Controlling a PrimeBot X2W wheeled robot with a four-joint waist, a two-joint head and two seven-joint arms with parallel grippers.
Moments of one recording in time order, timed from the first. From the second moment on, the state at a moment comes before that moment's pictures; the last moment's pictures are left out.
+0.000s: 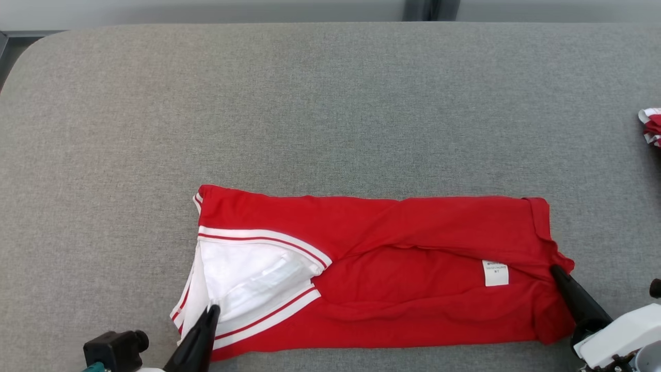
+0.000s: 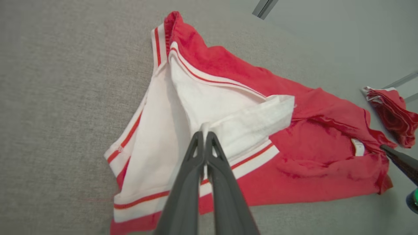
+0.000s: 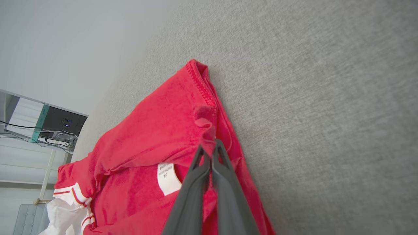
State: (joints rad) left arm 0.11 0.52 -0.54 -0.25 -0.95 0.33 -0.09; right arm 0.04 -0.14 -0.09 0.04 0.89 0.13 0.31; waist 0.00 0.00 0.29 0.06
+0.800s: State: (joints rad) left arm 0.01 0.32 -0.28 -0.17 -0.68 0.27 -0.26; right arm -0.04 -0.16 0.04 -0.03 0.43 0.13 -0.15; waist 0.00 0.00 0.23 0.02
